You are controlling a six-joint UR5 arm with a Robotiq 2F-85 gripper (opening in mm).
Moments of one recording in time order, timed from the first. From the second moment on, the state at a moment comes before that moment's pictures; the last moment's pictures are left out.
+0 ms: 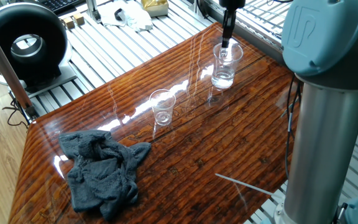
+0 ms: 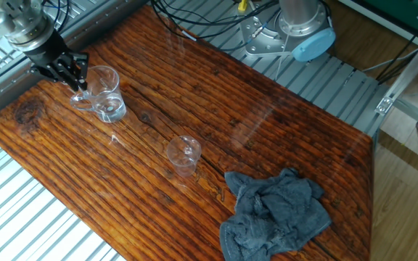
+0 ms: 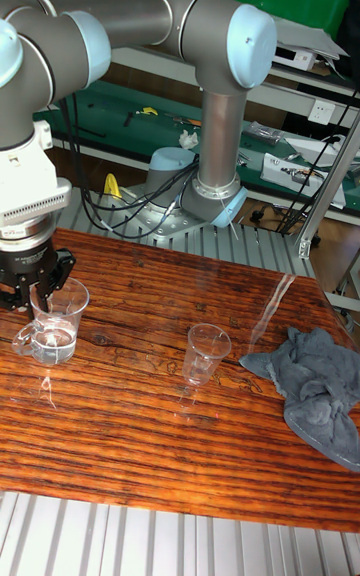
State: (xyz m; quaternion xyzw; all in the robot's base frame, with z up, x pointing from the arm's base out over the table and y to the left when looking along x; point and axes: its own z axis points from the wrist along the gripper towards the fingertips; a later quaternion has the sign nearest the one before) arm 0.577 -0.188 0.114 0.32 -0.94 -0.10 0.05
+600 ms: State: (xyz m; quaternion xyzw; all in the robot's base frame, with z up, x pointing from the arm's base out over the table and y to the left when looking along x) arm 0.577 -0.188 0.116 0.32 -0.94 -0.10 0.05
